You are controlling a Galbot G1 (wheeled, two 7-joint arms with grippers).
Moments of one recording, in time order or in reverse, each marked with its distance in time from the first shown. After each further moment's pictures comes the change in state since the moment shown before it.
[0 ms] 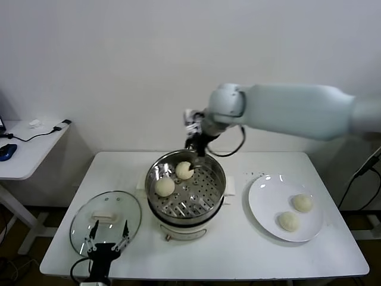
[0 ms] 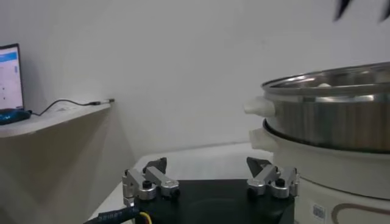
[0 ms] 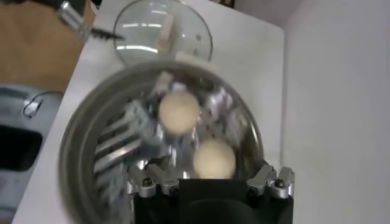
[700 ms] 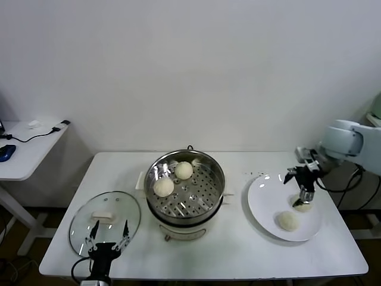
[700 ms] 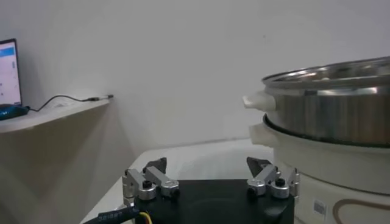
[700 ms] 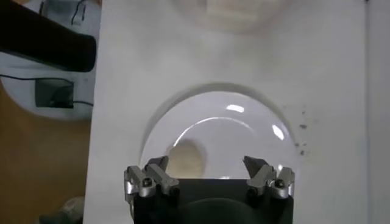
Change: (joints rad) left arm -0.013 -0.008 -0.004 0.023 0.003 0.008 0.001; right arm -0.162 -0.439 -0.122 0.016 -0.382 0.129 -0.124
